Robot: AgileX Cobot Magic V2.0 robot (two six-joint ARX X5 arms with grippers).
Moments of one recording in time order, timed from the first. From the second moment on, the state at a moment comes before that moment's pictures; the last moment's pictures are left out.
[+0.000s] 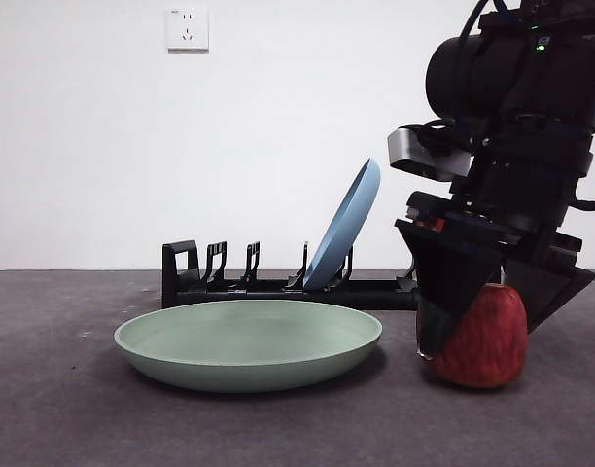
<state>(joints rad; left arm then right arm) -1.11 1.13 1.46 -1.14 -0.28 0.01 0.52 1.59 0.93 -0.61 -0.16 -0.06</state>
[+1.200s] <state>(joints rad) -1.11 1.13 1.46 -1.17 -0.28 0.01 0.72 1.70 1.28 -0.51 -0.10 -0.02</state>
